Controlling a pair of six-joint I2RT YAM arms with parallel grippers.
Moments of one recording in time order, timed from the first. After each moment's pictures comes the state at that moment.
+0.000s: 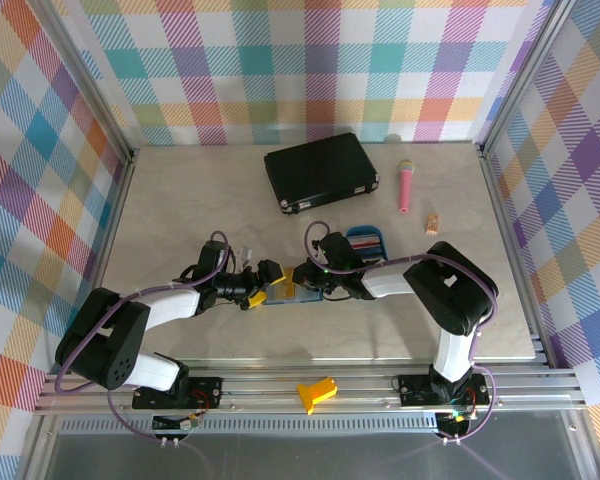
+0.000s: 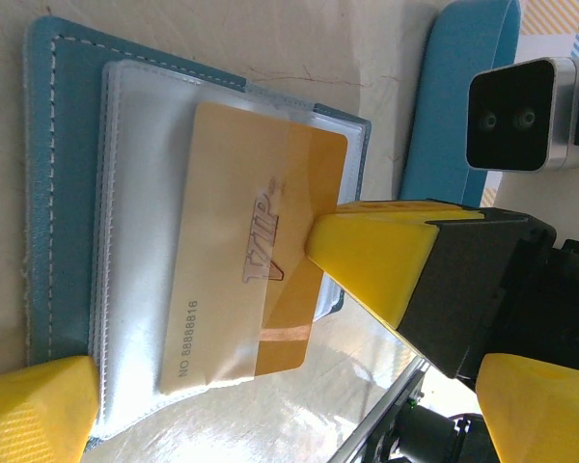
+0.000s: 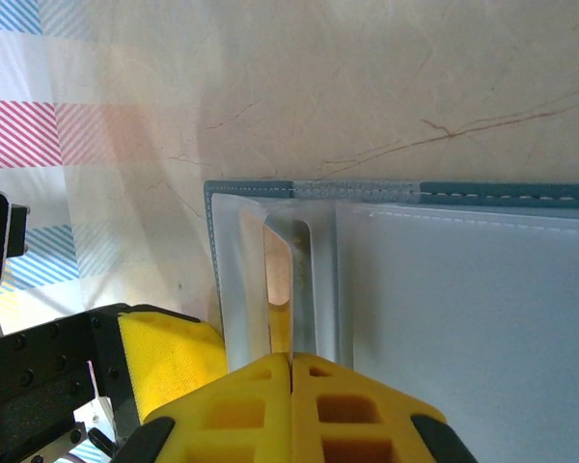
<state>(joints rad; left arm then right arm) -0.38 1.41 0.46 0.17 0.66 -0.96 0.76 1.82 0.79 0.34 -0.42 1.01</state>
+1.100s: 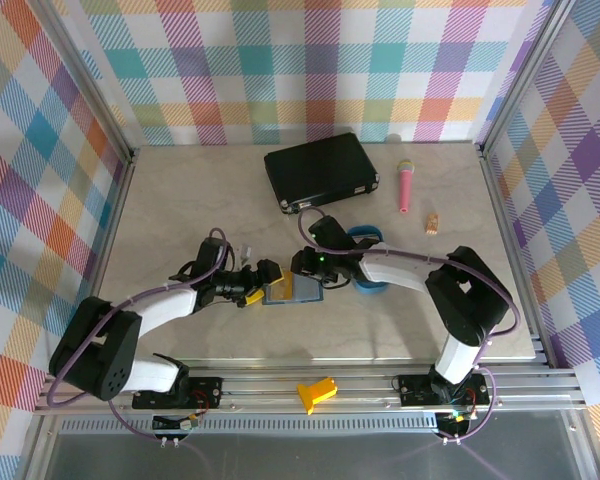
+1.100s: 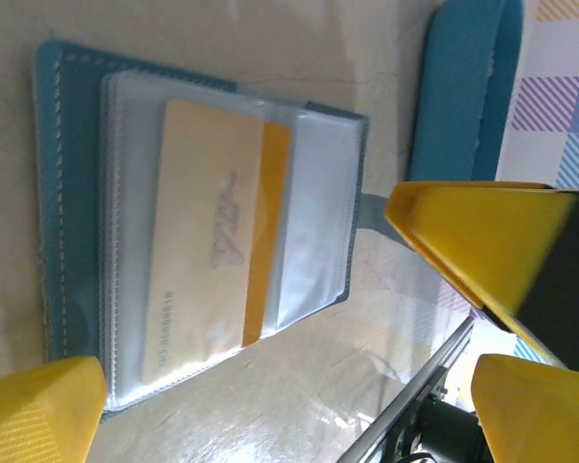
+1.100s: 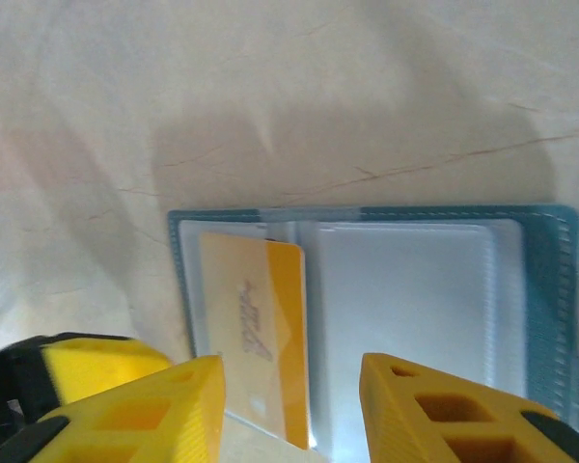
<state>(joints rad) -0.38 1.33 0.51 0.00 0.62 -0.87 0.78 1.73 1.03 -0.24 -0.20 0.90</state>
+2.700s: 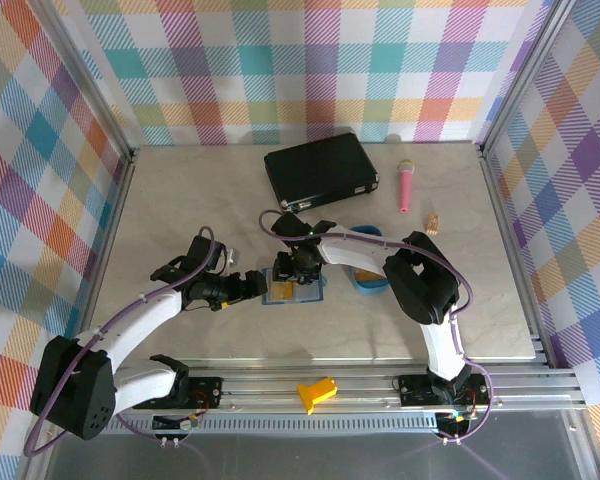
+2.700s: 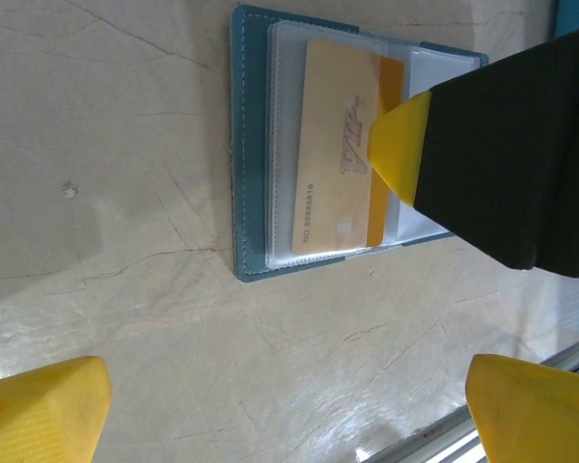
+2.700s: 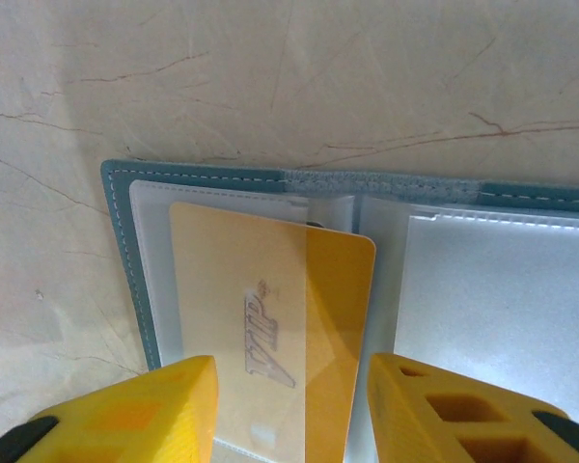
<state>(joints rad) -0.38 1.14 0.64 -0.57 0.40 -0.60 0.87 2.02 1.45 -0.65 -0.19 0.80</state>
